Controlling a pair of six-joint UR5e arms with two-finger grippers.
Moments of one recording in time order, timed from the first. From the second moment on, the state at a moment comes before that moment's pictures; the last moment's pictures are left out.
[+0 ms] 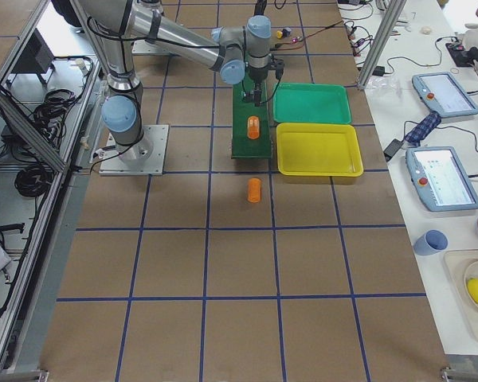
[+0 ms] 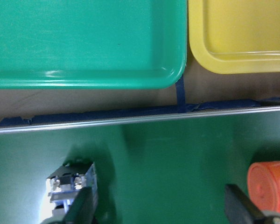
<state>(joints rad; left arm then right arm) -1.41 -1.77 -1.77 -1.25 1.50 0.45 1.68 -1.40 1.94 -2.16 -1.59 0.17</state>
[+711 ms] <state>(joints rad) -1.28 -1.91 -1.58 -1.14 1.59 0.45 1.73 -1.33 1.95 -2.16 -1.63 0.23</state>
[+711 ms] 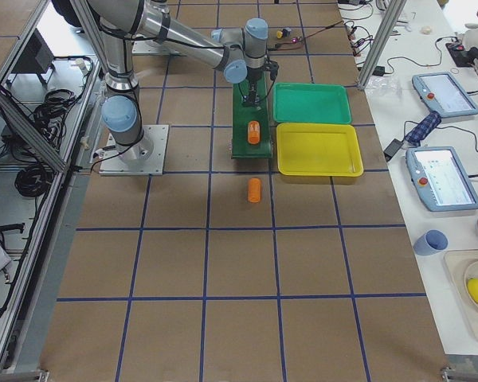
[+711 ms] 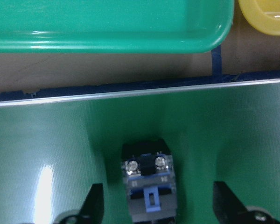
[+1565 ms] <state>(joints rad) -1.27 -2.06 -1.56 -0.97 1.56 0.34 1.72 -1.19 1.67 -2.19 -1.65 0.19</state>
